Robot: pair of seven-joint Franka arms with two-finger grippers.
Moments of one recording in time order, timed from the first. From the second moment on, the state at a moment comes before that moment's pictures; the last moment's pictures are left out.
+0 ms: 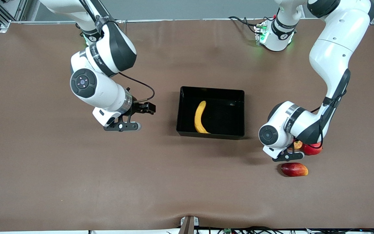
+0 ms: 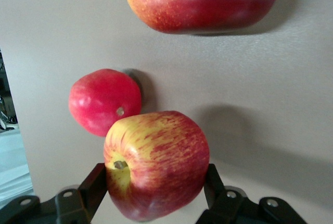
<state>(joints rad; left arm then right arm) 0.10 0.81 -0.49 -1.54 0.93 1.72 -0.78 0.50 0.38 -0.06 -1.54 0.26 1.86 0.39</state>
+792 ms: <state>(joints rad) 0.10 0.85 -0.49 -1.52 0.99 1.75 -0.78 0.46 0.39 -0.07 -1.53 0.26 1.85 0.39</state>
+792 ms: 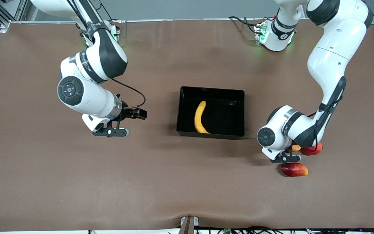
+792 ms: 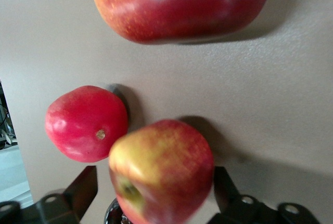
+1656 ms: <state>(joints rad) 0.08 0.60 -0.80 -1.50 0.61 1.66 -0.79 0.47 0.39 -0.06 -1.53 0.26 1.81 0.42</state>
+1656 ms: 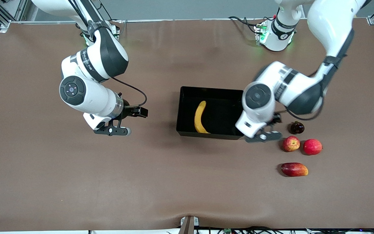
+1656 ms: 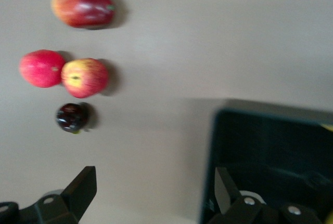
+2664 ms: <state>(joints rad) -0.13 0.85 -0.77 -1.52 0.60 2.11 -0.93 0.53 0.43 -0.06 -1.53 0.23 1.84 0.43</state>
